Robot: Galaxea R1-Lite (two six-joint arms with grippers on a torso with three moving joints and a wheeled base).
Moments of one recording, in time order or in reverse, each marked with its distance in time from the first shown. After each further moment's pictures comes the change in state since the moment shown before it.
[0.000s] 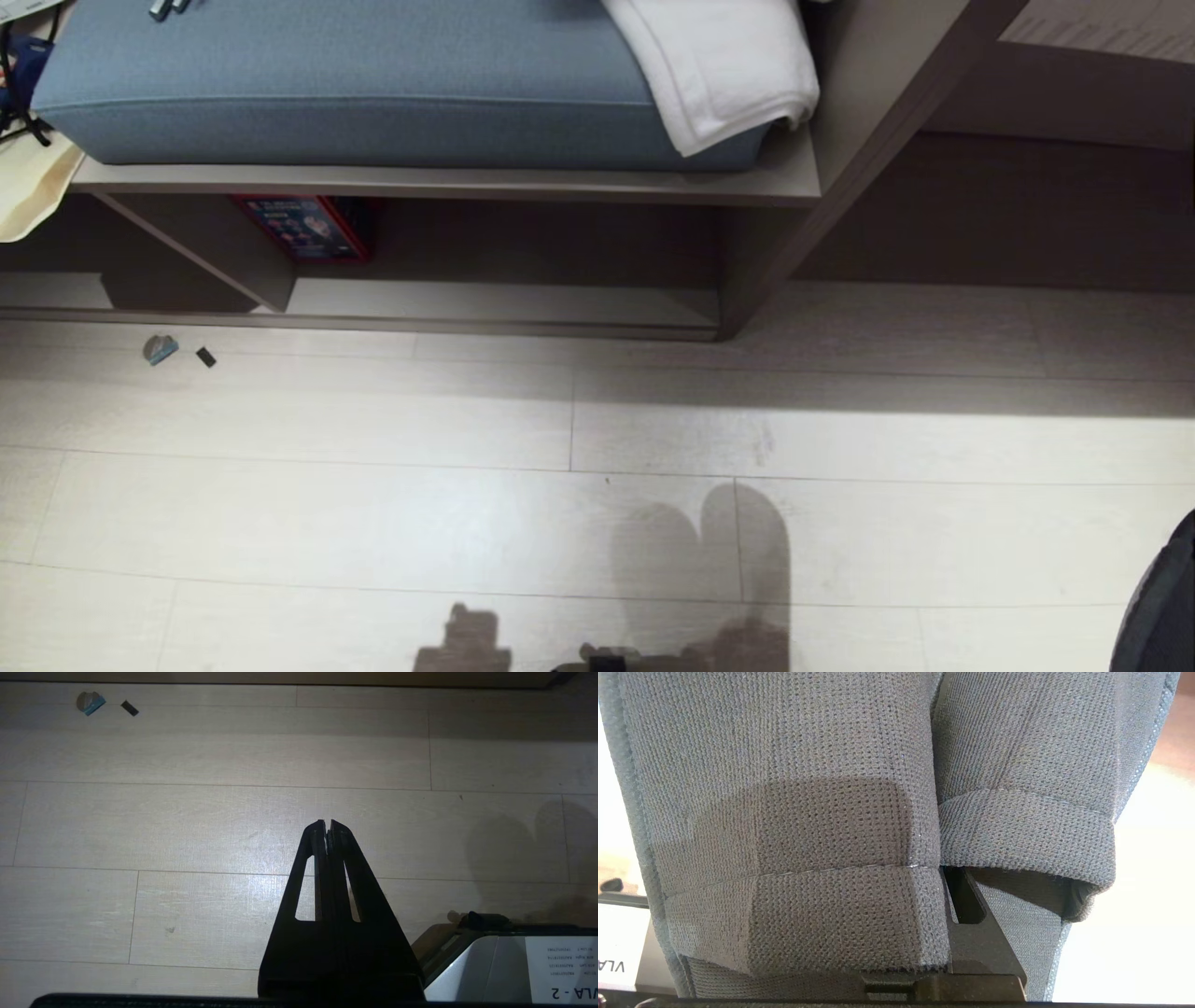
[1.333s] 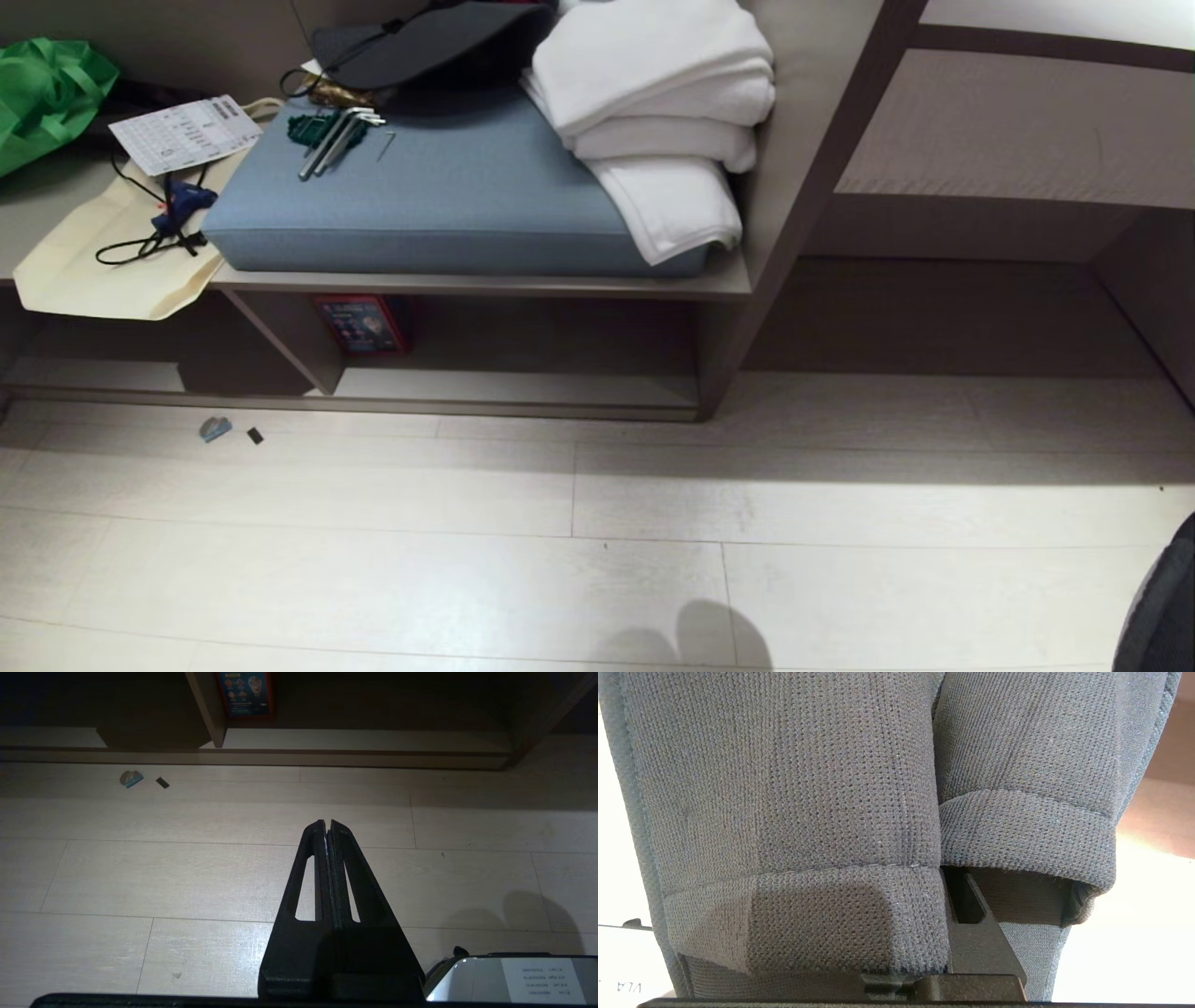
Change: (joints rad) left arm 0.000 0.000 0.000 0.000 0.000 0.001; right arm 0.000 0.000 0.000 0.000 0.000 0.000
